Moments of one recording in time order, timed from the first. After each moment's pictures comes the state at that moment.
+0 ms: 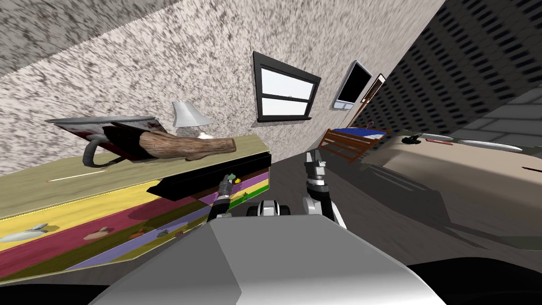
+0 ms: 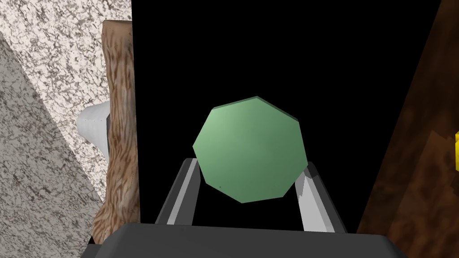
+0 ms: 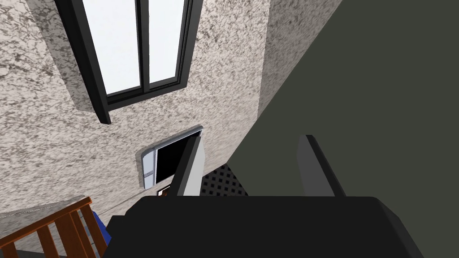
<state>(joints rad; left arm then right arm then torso) 0.49 0.04 0.05 -1.70 0.11 -0.44 0.07 0.47 0.00 0.06 -2.23 0.12 -0.52 -0.10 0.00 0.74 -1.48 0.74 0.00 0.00</state>
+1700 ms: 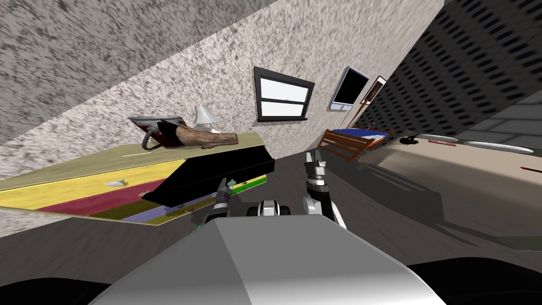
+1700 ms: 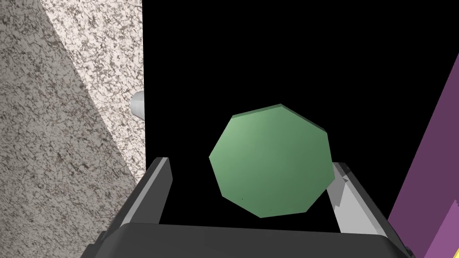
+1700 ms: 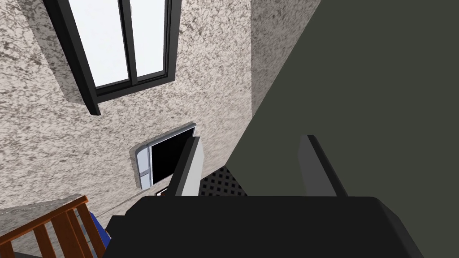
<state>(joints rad) 0.65 0.07 -0.03 -1.82 0.10 -0.47 0.10 0.47 0.00 0.06 -2.23 0.12 -0.52 -0.10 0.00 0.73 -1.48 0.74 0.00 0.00</state>
